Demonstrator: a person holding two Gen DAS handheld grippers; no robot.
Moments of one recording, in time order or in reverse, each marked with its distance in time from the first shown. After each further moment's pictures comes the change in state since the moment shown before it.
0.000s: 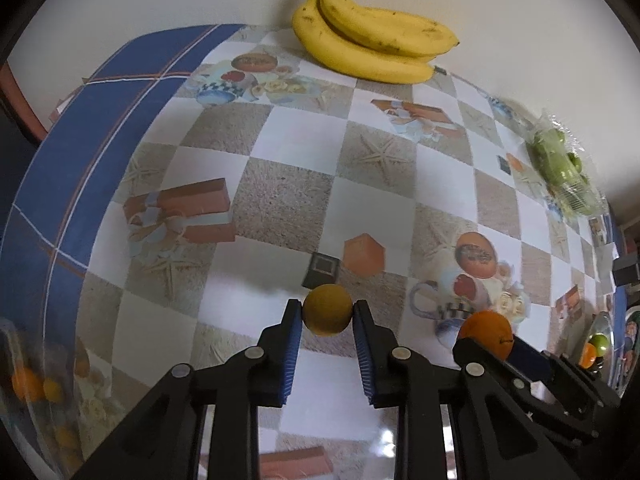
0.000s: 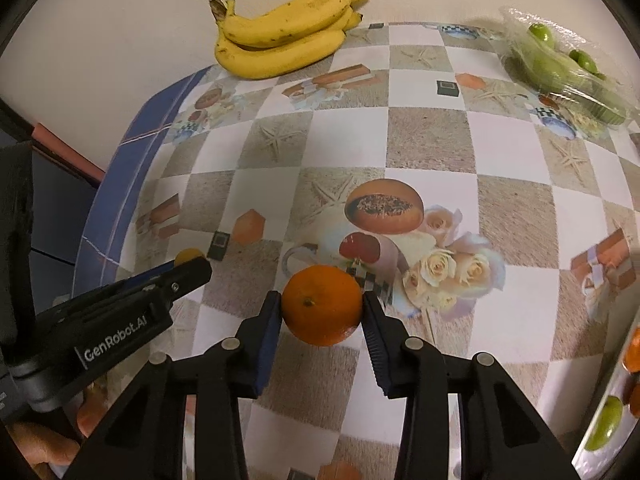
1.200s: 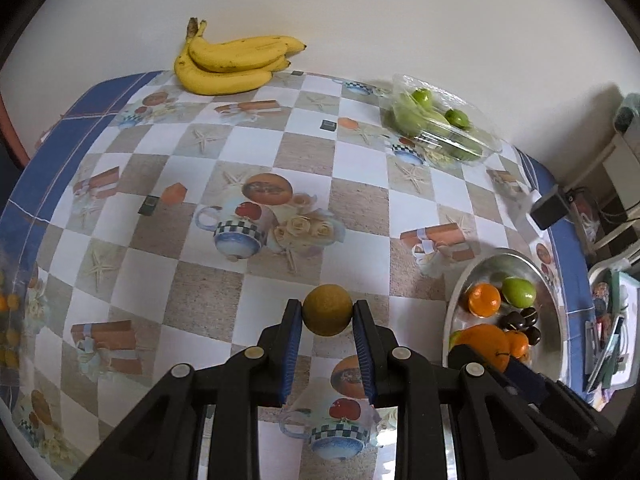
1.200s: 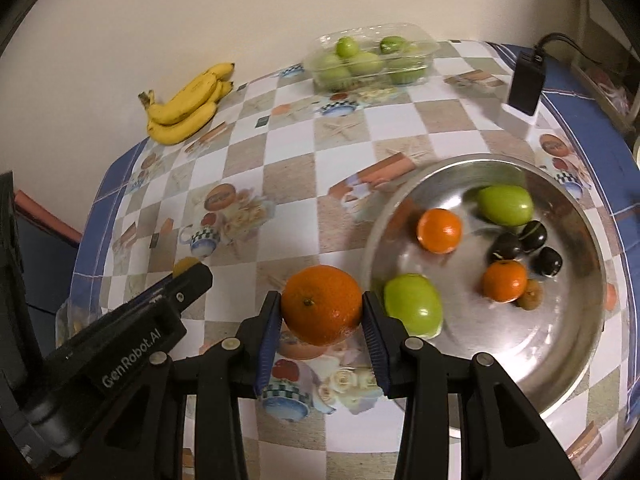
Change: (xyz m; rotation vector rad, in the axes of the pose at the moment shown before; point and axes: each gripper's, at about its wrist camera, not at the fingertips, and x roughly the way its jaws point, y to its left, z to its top) left arm -0.055 -0.168 -0.105 0.095 -0.135 -0.059; right arm -0.134 -0.125 -0.096 0.207 -0.147 -0.103
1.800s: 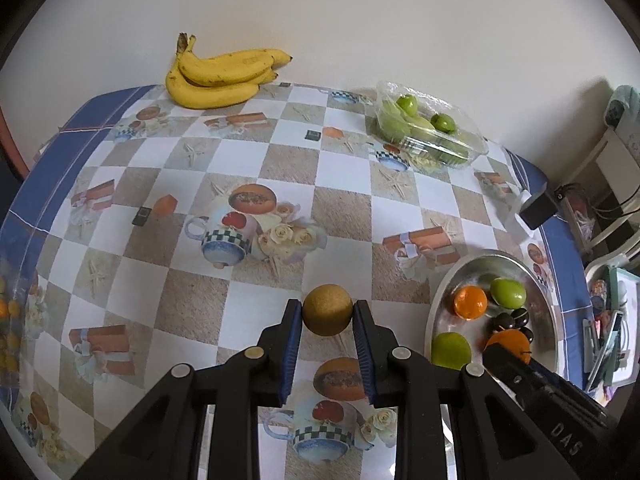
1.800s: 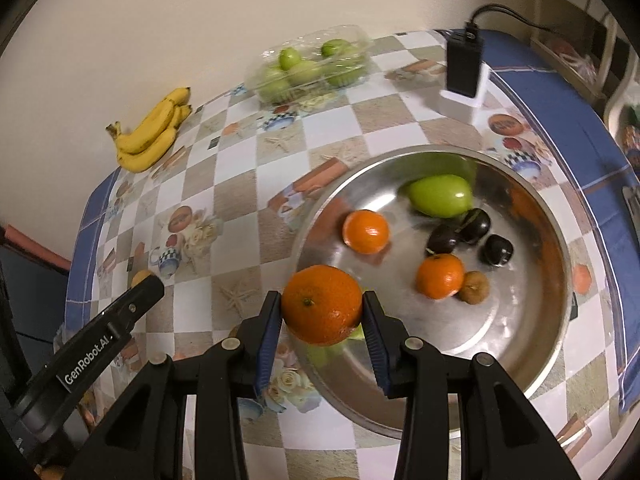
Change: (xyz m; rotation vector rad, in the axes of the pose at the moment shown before) left arm -0.007 -0.014 -0.002 0.017 -0.032 -0.013; right arm -0.014 -0.052 0.002 0.108 -0.012 -0.037
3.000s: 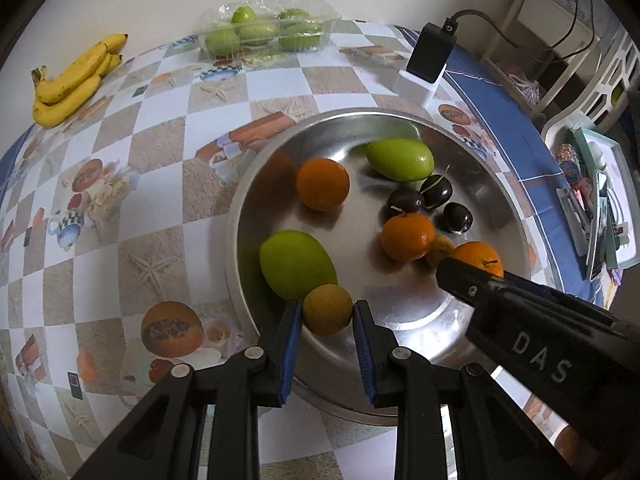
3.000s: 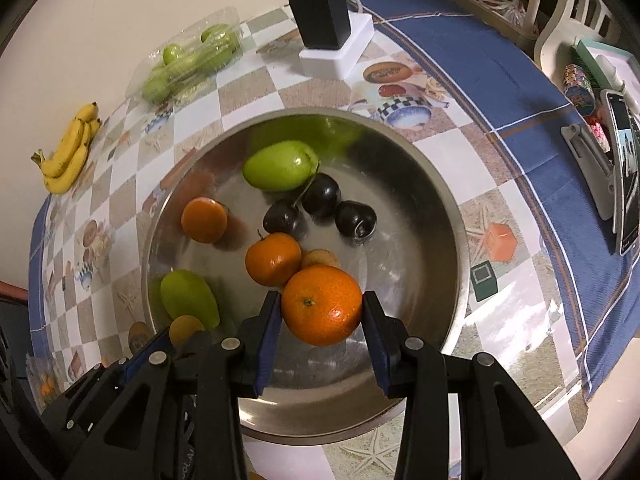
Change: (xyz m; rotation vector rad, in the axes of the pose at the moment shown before) left arm 0.051 -0.132 -0.065 0.326 0.212 -0.099; right arm 0.007 -0.093 0.001 0.142 0.098 -0.164
